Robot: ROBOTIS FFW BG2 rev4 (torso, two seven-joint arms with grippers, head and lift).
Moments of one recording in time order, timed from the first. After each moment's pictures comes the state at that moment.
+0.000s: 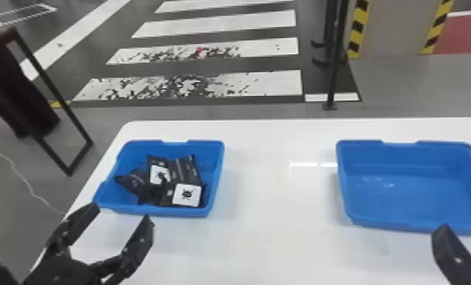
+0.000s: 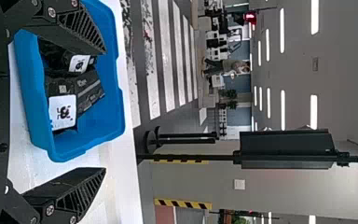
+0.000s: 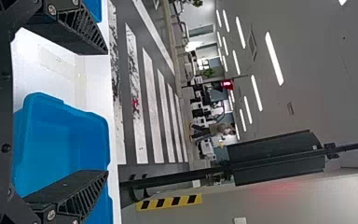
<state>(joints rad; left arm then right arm) 0.95 0.00 0.38 -2.47 0.19 0.09 -0.35 0.96 -0.05 -0.11 -2.46 -0.29 0.02 0.31</state>
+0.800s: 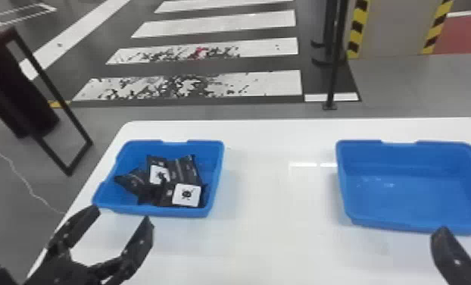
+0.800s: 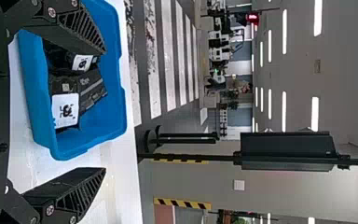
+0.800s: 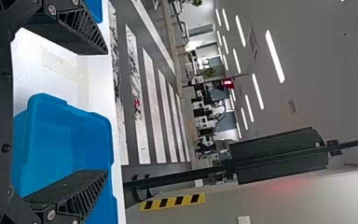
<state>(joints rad) 0.95 0.00 0.38 -2.46 0.21 0.09 -0.35 0.96 -0.05 -0.11 -2.45 -0.31 0.02 0.31</state>
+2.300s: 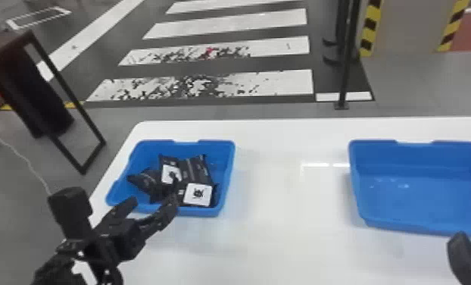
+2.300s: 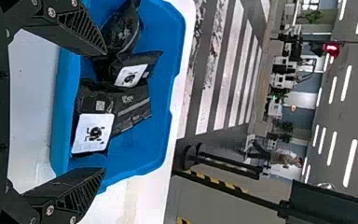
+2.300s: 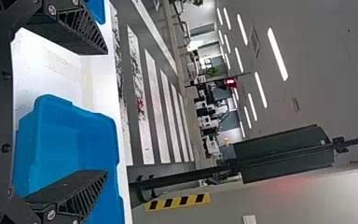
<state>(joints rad) 0.52 0.01 0.41 -2.31 0.25 0.66 -0.30 0.96 -0.05 -0.11 -2.44 -0.32 0.04 0.31</state>
